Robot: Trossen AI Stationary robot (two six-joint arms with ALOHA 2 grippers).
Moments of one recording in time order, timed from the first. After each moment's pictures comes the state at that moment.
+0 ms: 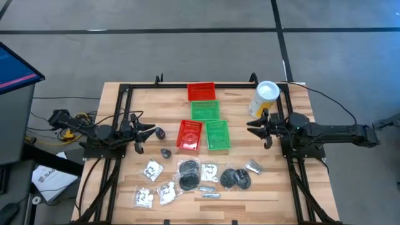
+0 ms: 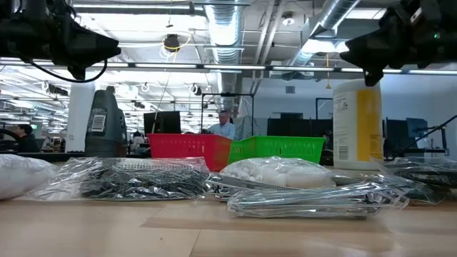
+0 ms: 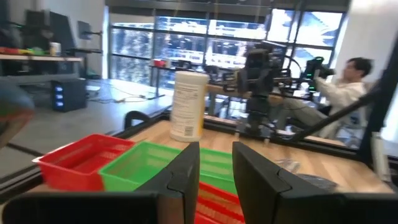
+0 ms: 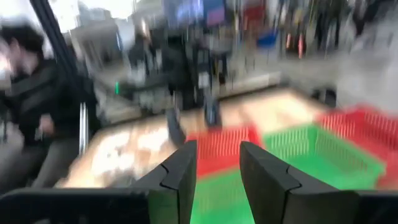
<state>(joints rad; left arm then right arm) -0.37 0.17 0.01 0.30 -0.67 -0.06 -0.08 0.37 0.18 0.12 -0.01 0.21</state>
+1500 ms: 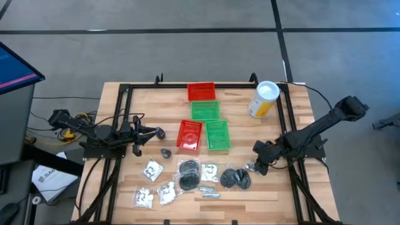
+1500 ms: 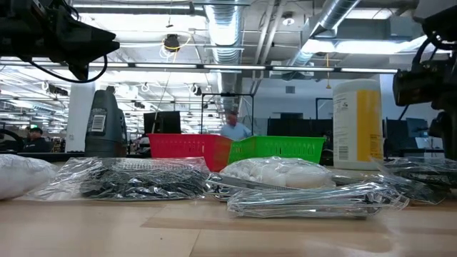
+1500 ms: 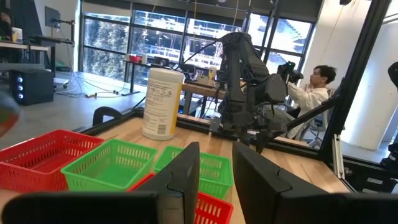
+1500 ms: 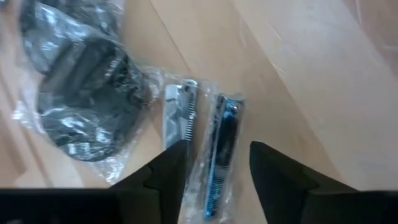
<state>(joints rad) -0.37 0.17 0.01 0.30 -0.59 -0.11 0.47 1.05 0.38 -0.46 0.05 1.04</state>
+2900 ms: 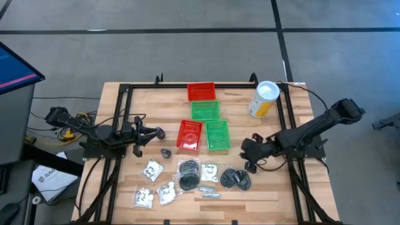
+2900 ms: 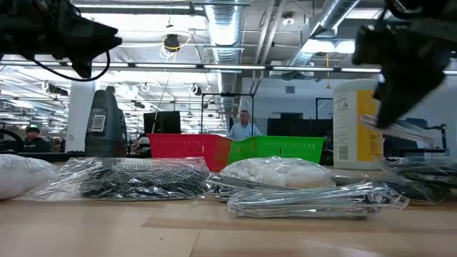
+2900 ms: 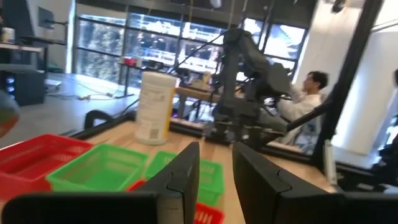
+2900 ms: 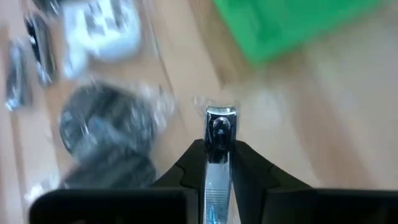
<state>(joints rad) -0.37 0.29 0.01 0.45 -0.56 -0.12 0.38 1.21 0.64 -0.47 0.26 0.67</state>
